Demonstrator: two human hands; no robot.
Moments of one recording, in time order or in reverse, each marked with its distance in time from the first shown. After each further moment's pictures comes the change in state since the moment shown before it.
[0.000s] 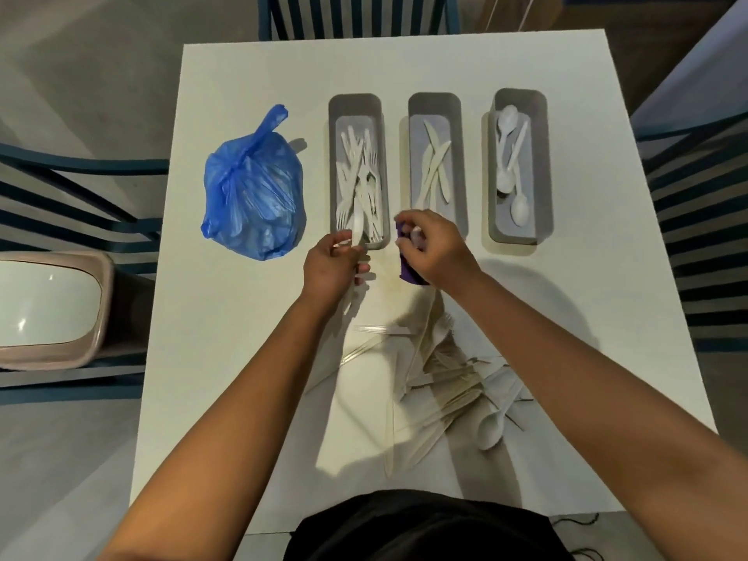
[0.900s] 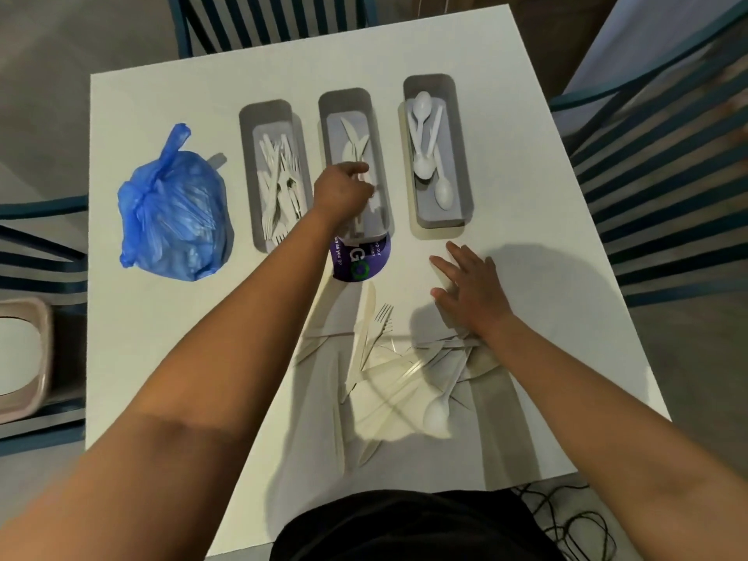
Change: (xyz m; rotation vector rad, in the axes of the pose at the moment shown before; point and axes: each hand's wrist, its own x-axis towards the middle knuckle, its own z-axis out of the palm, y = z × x) left_hand 0.029 0.061 0.126 0.494 -0.144 0.234; right_hand -0.092 0.138 -0.061 -0.572 -0.169 0.262
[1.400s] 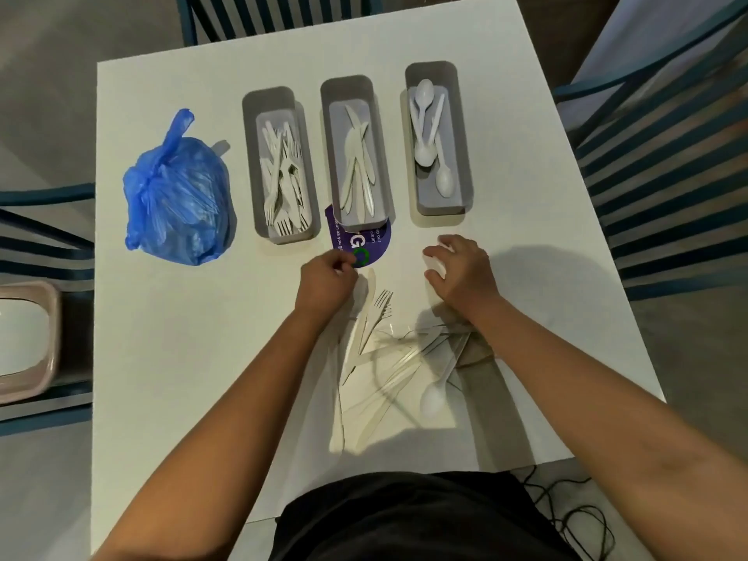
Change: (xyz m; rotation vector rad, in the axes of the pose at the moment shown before) left_hand -0.082 -0.097 0.011 0.211 0.077 0.024; right_hand -0.003 -0.020 -0.005 0.143 0.202 -0.014
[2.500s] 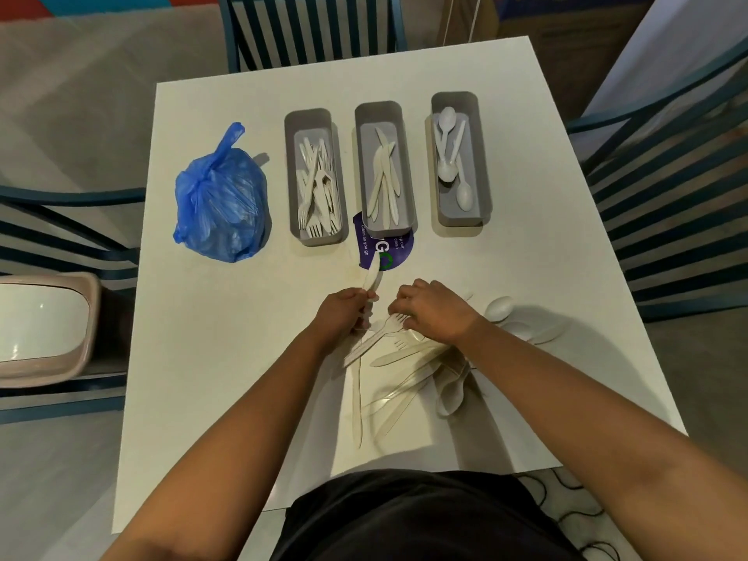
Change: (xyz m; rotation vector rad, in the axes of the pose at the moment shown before) left_hand -0.028 -0.040 -0.009 -0.606 -0.332 -0.359; right_hand -0.023 -0.069 0.003 -0.376 -0.428 -0.529
